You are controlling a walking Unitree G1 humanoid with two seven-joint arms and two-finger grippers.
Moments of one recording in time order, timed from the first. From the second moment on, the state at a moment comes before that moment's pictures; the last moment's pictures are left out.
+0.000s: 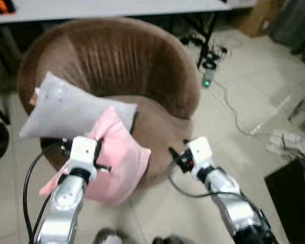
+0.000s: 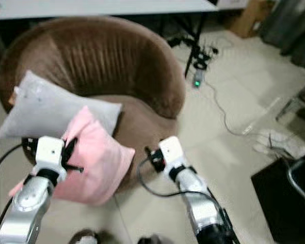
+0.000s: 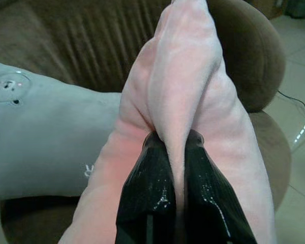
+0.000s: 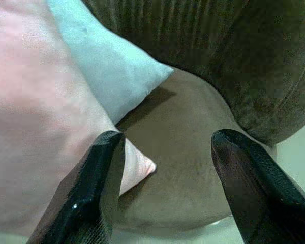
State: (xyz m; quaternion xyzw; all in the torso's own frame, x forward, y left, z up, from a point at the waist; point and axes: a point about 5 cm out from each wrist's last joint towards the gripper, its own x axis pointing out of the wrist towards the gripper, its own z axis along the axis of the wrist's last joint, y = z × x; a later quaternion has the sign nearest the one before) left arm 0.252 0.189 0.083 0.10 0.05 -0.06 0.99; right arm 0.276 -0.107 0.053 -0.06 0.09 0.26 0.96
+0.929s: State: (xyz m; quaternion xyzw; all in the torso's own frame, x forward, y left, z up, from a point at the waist) left arm 0.251 0.179 0.085 0.11 0.04 -0.06 0.99; right arm 0.275 -0.114 0.053 -0.06 0.09 0.25 0.96
